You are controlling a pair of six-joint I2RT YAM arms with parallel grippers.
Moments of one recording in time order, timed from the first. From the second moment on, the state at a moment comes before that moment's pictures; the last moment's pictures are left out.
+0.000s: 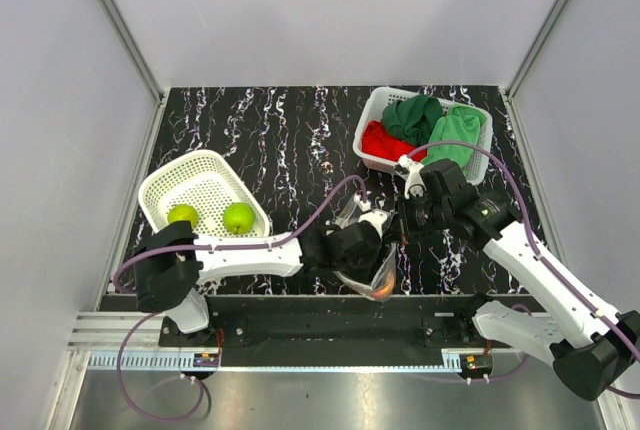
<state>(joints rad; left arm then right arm) -1.26 1.61 1.05 -0.29 -0.03 -0.74 0.59 1.01 1.00 -0.86 -0.35 0.39</state>
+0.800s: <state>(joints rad) -1.29 1.73 1.01 -0.13 -0.23 -0.86 0.59 0.96 0.95 -0.83 -0.37 0.42</state>
